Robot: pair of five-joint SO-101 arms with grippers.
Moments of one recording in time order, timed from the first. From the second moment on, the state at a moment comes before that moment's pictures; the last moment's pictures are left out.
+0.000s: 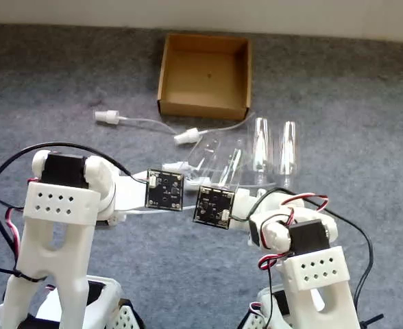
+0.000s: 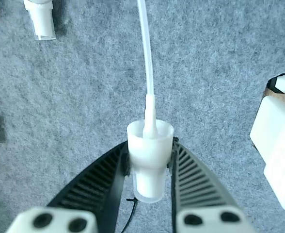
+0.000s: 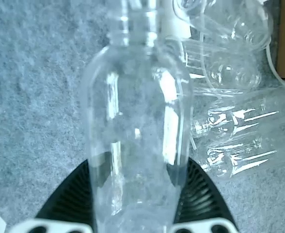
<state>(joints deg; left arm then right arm) 0.8 -36.0 26.8 101.0 -78.6 -17.8 -59.8 53.7 74.9 70.3</state>
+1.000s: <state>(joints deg) 25.1 -36.0 22.3 90.6 -73.6 -25.3 -60.3 56.9 71.2 51.6</state>
